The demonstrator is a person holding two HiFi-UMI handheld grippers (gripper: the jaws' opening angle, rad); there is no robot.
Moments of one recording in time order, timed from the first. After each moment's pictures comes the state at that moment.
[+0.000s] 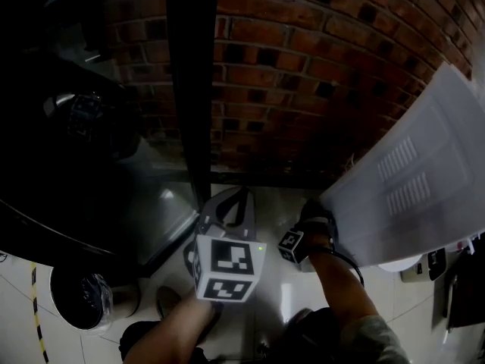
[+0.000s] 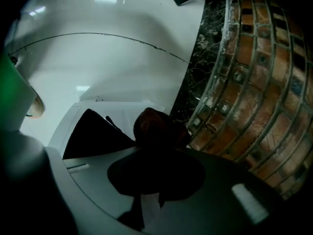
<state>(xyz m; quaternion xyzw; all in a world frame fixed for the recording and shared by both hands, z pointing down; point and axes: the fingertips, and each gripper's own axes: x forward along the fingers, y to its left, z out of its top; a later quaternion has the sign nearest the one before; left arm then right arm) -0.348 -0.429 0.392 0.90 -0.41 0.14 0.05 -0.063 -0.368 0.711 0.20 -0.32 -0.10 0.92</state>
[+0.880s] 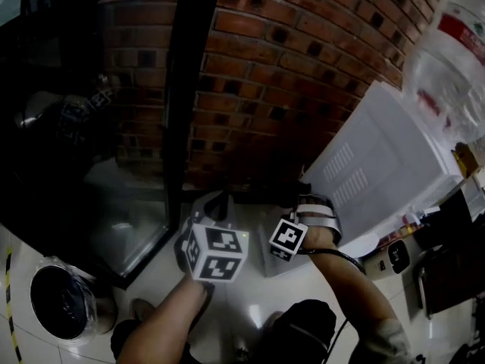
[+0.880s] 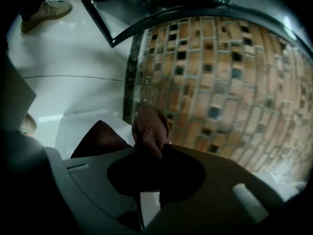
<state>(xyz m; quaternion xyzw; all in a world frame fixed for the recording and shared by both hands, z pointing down) -0.337 -0.409 0.372 0.91 -0.39 0.12 0.03 -0.126 -0.374 0.446 0.43 -0.37 -0.20 0.80</state>
